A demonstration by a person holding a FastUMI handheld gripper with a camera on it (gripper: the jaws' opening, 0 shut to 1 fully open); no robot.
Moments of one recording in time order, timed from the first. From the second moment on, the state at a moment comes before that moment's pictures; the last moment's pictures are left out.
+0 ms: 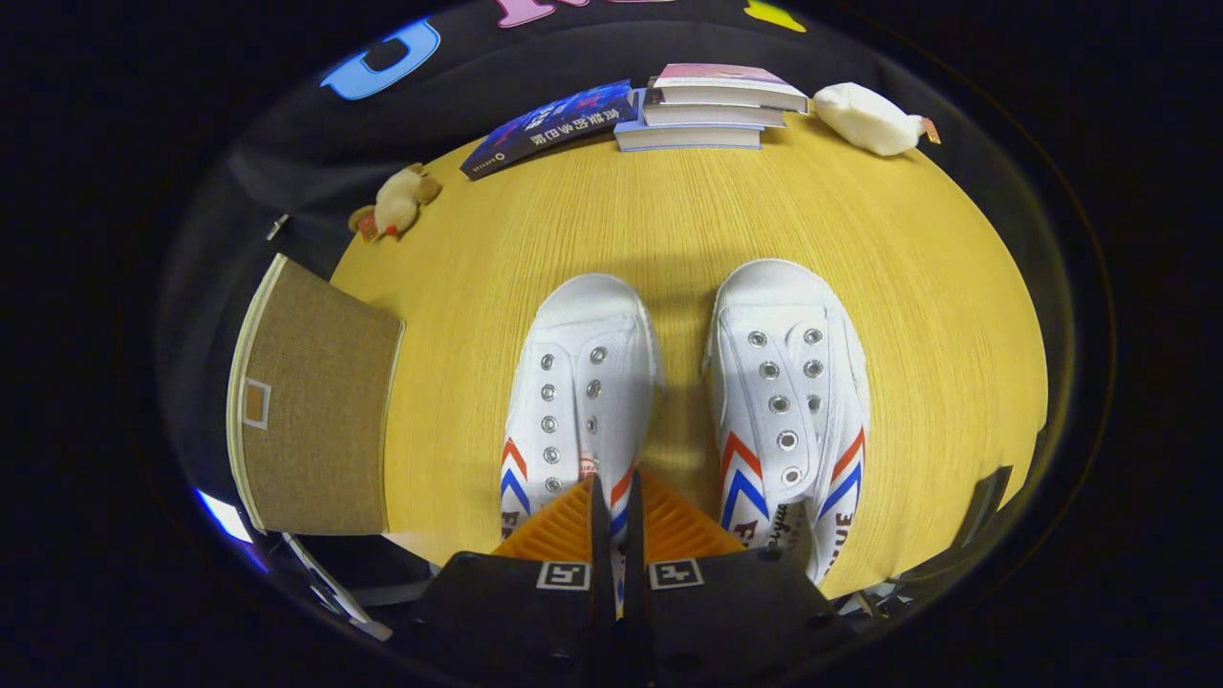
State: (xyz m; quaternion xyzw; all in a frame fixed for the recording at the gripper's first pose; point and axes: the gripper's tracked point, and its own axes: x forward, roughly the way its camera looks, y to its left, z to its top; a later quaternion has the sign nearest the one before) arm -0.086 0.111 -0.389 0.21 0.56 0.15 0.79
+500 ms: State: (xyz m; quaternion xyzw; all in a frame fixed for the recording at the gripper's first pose) arm -0.073 0.127 -0.297 0.25 0.52 0.19 0.79
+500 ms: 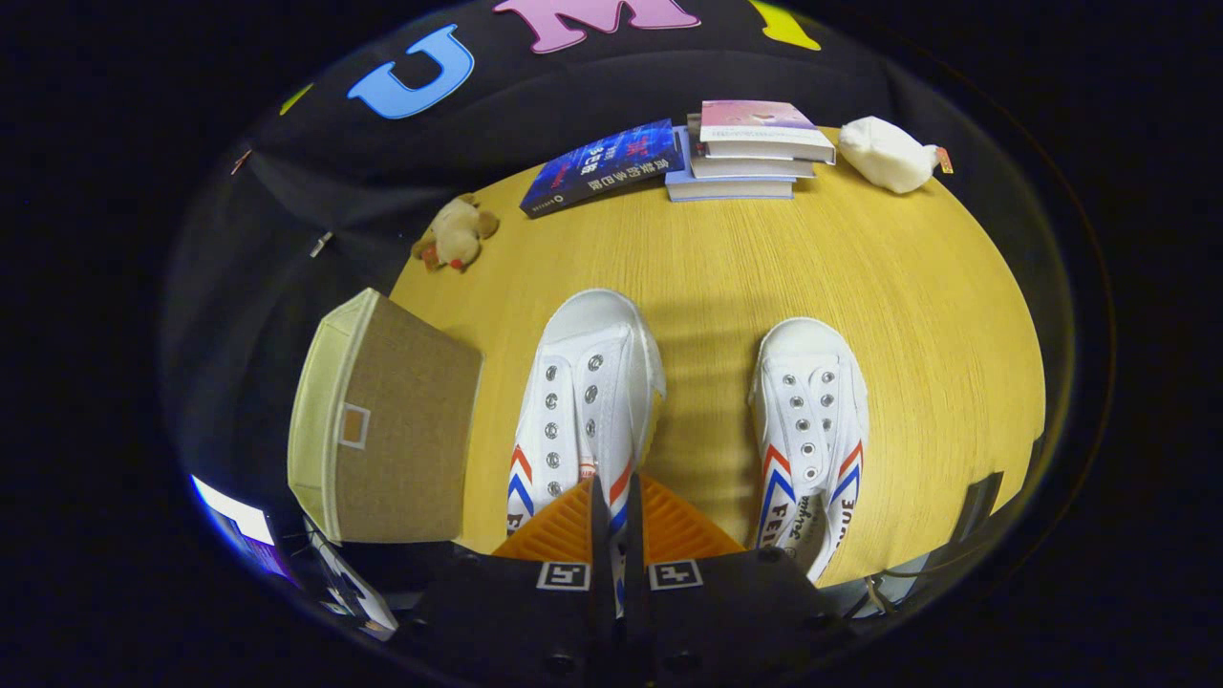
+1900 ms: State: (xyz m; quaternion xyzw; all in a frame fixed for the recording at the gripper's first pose) arm -0.073 0.389 -0.159 0.27 0.60 0.24 0.71
